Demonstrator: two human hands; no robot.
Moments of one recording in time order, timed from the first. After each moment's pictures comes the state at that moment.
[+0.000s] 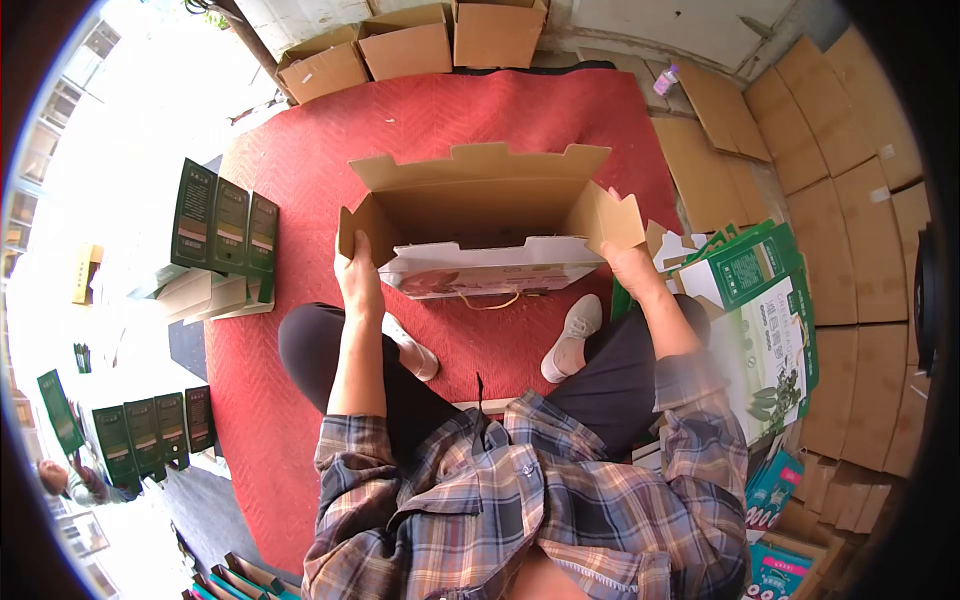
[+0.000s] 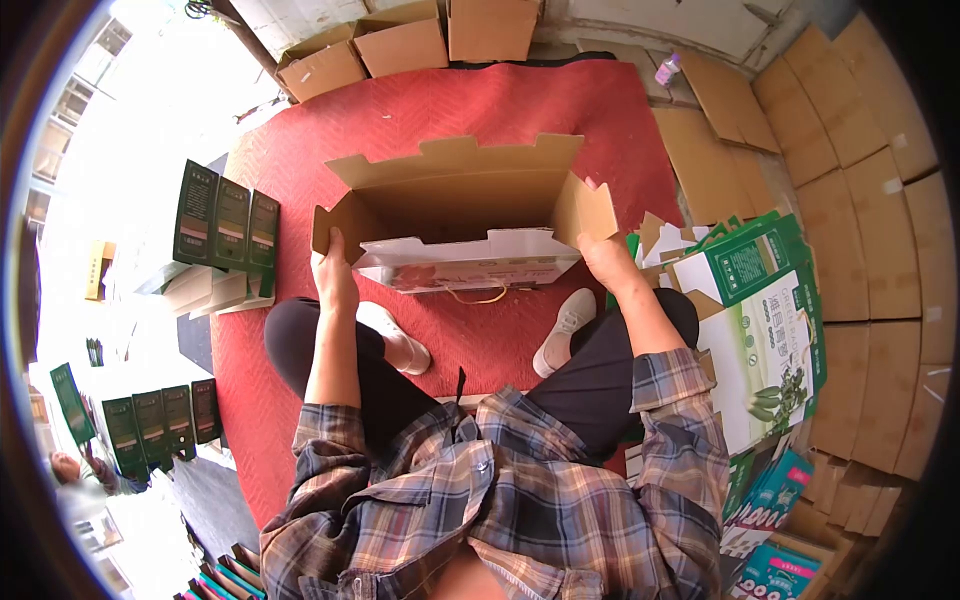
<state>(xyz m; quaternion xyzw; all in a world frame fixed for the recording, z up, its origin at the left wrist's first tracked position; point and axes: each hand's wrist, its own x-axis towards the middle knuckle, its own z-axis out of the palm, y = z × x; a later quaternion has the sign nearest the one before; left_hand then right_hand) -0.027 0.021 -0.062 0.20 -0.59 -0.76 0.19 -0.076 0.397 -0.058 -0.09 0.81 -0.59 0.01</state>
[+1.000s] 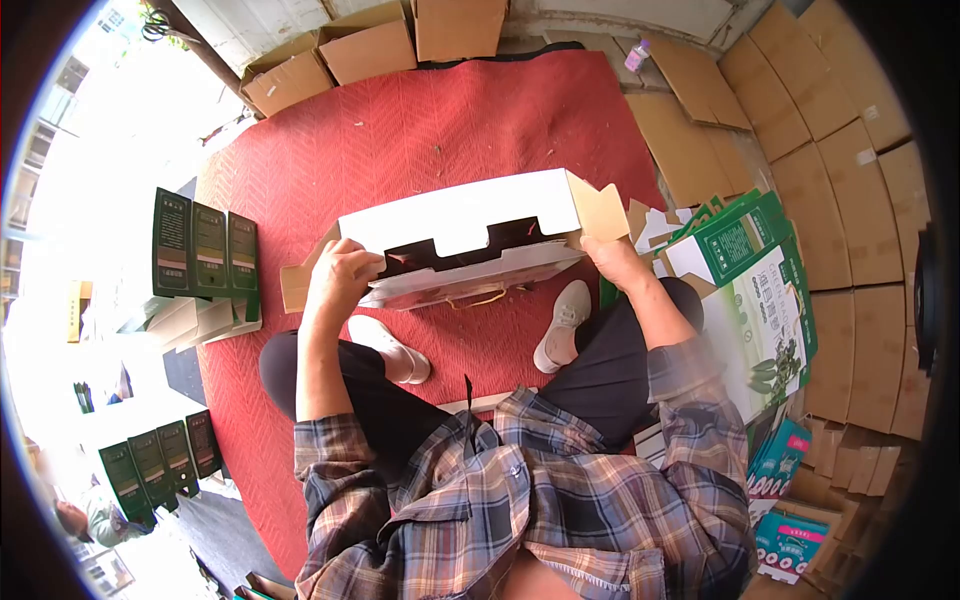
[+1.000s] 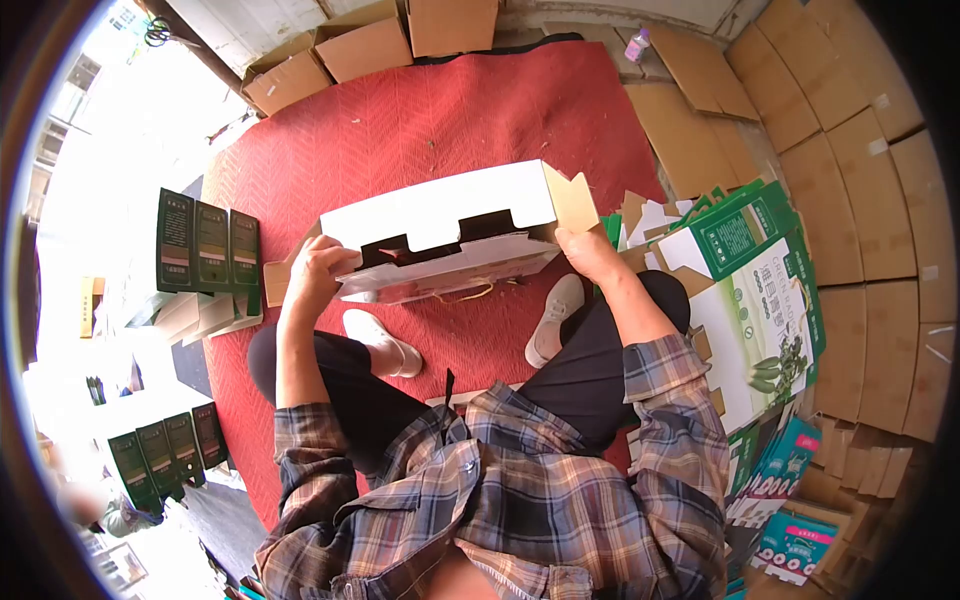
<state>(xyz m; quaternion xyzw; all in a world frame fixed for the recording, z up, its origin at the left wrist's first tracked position) -0.031 0.007 -0.024 -0.12 -0.95 -0.28 0.07 -0.067 0.410 -0.065 -0.06 0.84 -0.54 0.05</state>
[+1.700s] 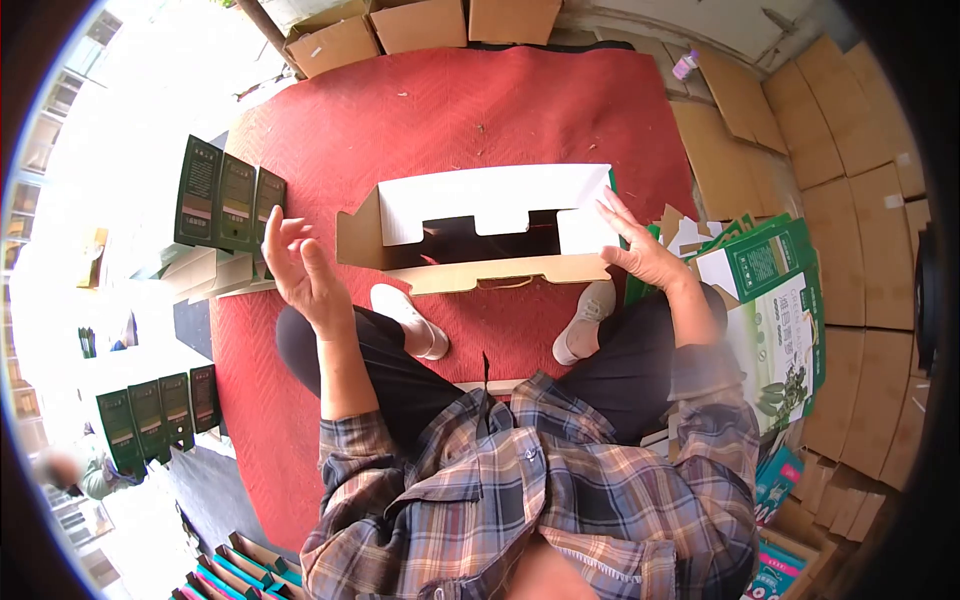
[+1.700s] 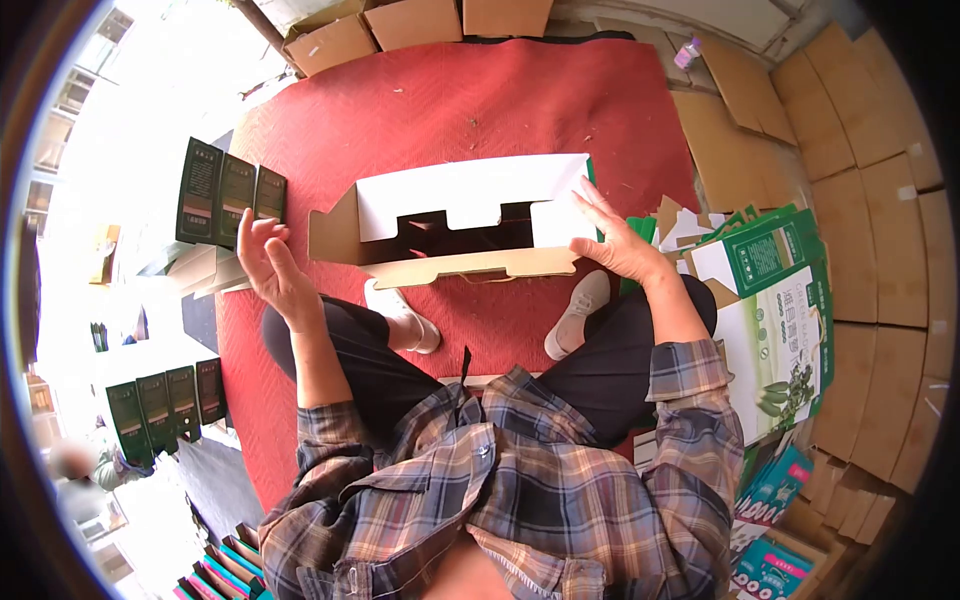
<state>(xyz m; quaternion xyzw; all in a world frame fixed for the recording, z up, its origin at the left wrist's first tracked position) 0.015 -0.005 -0.003 0.05 -0.72 -0.52 0.46 -0.075 0.401 -0.044 -0.20 0.83 -0.48 0.23</state>
